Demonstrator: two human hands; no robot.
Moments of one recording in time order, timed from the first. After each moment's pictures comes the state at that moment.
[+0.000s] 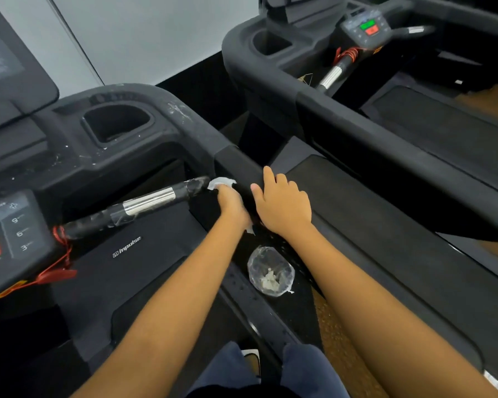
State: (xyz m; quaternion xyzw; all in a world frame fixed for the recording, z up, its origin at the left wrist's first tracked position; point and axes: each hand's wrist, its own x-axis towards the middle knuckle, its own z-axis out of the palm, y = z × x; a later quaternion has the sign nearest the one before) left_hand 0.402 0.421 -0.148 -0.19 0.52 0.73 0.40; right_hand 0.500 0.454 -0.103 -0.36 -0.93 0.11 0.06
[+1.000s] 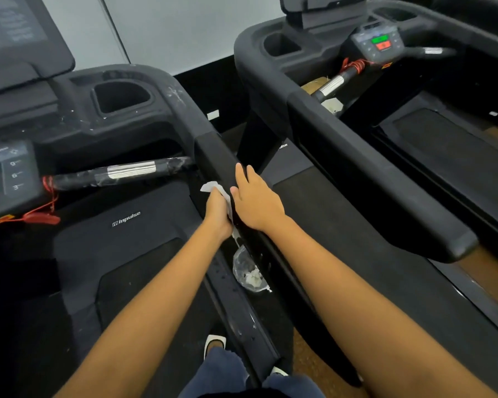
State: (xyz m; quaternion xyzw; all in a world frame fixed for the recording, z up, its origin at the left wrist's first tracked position) left_hand 0.491 0.409 -0.131 -0.14 0.58 0.70 0.38; right_hand 0.553 0.481 -0.096 -0.18 -0.96 0.20 0.02
